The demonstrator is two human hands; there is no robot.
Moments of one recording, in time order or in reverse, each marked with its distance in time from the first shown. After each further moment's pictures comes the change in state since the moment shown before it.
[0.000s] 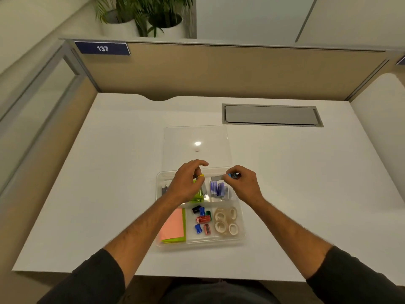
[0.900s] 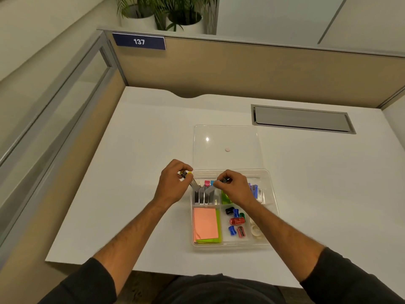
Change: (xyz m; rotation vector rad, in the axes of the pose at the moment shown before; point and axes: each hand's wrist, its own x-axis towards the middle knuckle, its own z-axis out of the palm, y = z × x) left_hand -0.039 -0.106 -0.098 -0.051 0.274 -0.121; right_hand -0.005 -0.052 0.133 -0.012 -0.172 0.028
